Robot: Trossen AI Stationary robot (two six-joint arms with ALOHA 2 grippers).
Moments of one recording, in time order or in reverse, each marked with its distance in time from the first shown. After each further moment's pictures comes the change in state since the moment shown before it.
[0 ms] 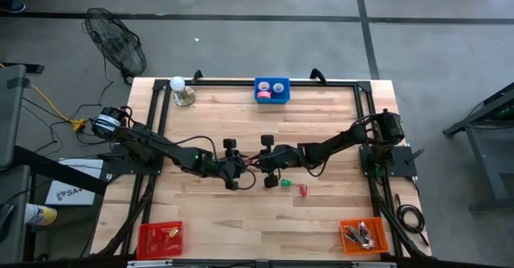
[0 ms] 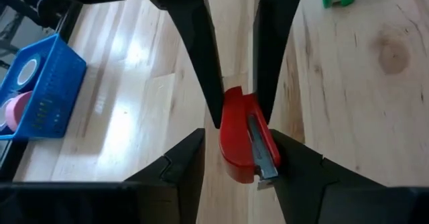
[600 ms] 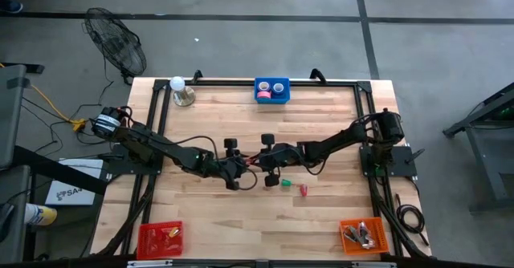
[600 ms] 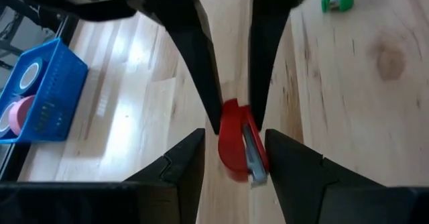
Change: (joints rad) left arm 0.000 0.000 0.030 -0.037 -0.001 -0.001; right arm -0.018 0.000 -0.001 -0.036 -0.020 0.021
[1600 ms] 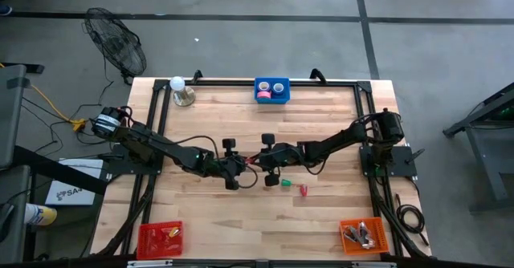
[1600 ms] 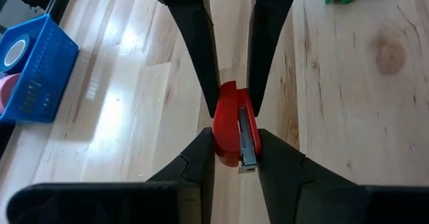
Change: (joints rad) left arm 0.000 0.000 0.000 -0.032 0.020 -0.070; right arm -0.001 0.000 -0.003 0.003 -0.001 0.003
